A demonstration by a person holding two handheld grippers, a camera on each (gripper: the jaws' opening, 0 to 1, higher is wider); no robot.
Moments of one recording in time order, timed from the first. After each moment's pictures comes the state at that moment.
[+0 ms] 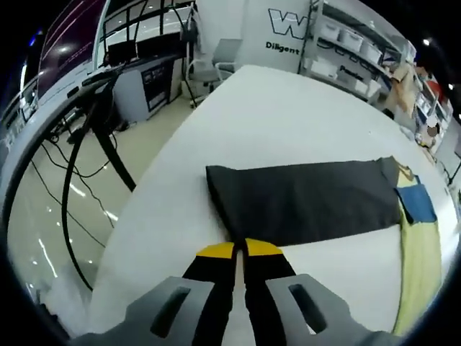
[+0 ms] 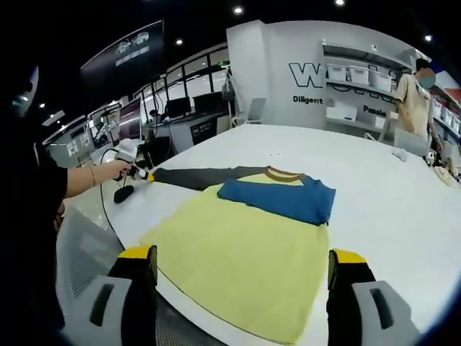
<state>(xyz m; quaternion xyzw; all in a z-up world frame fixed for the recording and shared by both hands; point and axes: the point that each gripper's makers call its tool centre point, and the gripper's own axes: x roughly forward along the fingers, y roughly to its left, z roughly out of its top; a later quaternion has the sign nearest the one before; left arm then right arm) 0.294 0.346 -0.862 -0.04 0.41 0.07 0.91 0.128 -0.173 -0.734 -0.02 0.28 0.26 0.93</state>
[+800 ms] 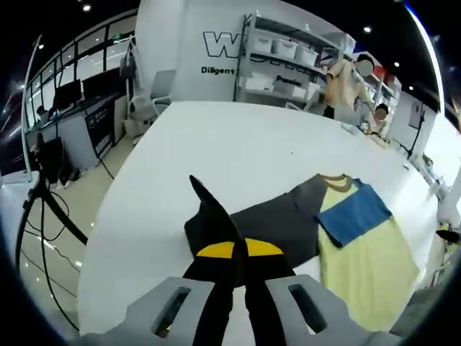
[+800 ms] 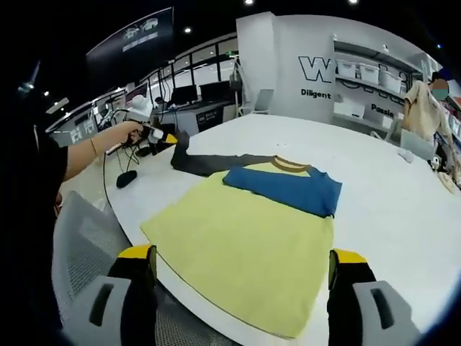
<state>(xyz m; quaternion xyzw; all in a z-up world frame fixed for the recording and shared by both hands) 0.330 0.203 -0.757 -0.03 0.33 -0.10 0.94 0.119 -0.169 -0.749 -0.04 0.30 0.27 0.91</state>
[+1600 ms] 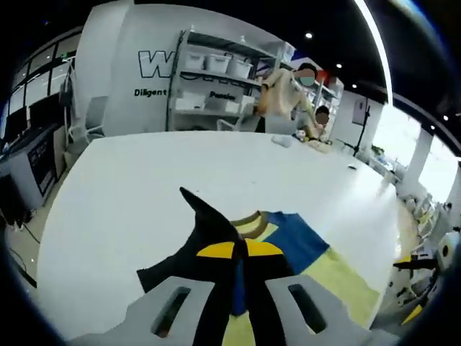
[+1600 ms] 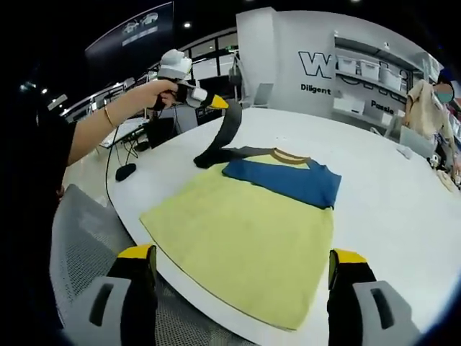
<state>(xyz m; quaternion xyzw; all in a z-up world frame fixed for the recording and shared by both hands) 0.379 0.016 -0.694 -0.02 0.27 -0.27 0.92 0.111 -0.173 -0.757 -0.06 0.32 0.27 0.91</state>
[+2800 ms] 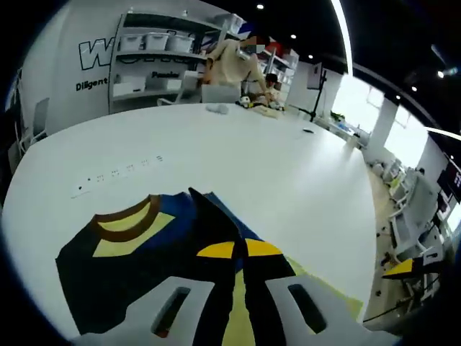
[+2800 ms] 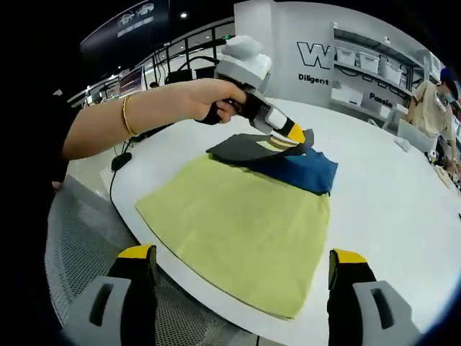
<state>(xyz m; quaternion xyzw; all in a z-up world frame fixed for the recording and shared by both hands) 0.328 -0.184 -0.774 0.03 0.32 -0.40 0.86 0.102 -0.183 -0.770 -0.07 0.35 0.25 0.90</state>
